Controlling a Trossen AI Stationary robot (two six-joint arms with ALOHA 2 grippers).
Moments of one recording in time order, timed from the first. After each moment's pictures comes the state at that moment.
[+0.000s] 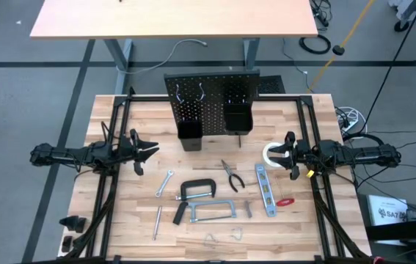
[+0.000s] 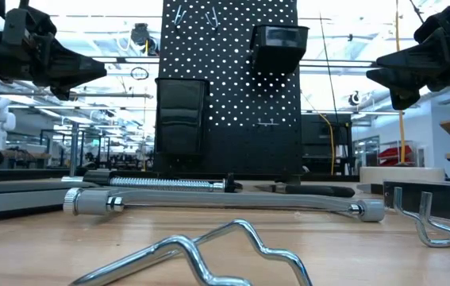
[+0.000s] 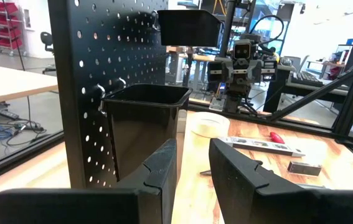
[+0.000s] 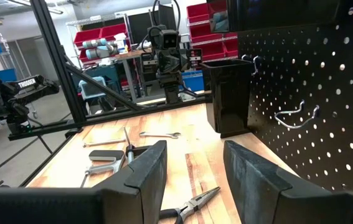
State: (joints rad) left arm -0.09 0.03 0.00 0.05 -0.32 -0.10; right arm 0.07 0.02 0.01 0.04 0.13 0.21
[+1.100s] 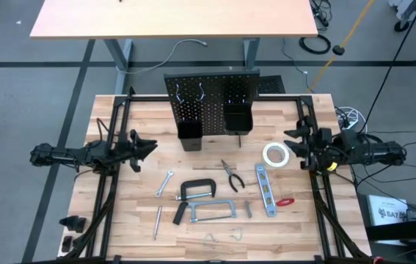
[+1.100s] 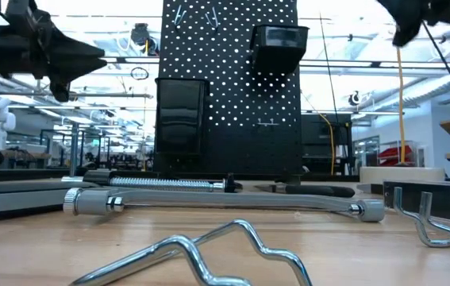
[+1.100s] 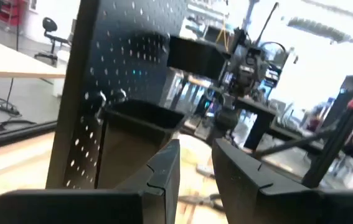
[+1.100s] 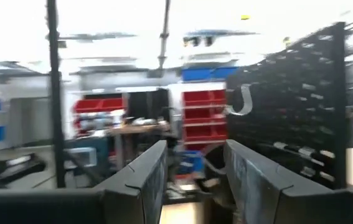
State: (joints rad) left arm -0.09 0.03 0.00 0.16 -0.34 -0.32; right arm 0.07 0.17 0.25 0.30 0.13 0.03
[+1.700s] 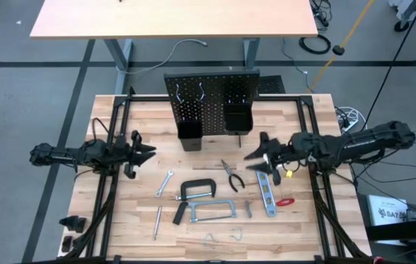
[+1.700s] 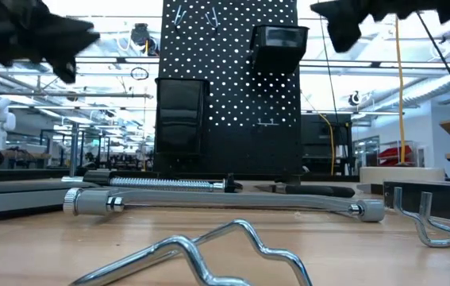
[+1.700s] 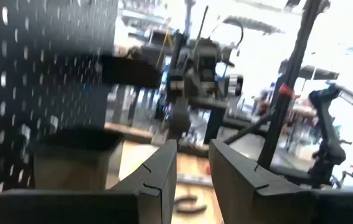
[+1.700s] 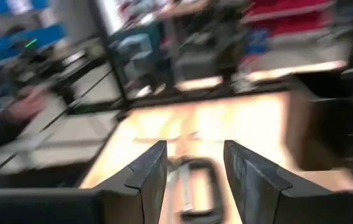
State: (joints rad) left arm -0.09 0.03 0.04 0.22 -0.11 -0.18; right arm 0.13 0.94 0.60 0.19 -0.09 0.22
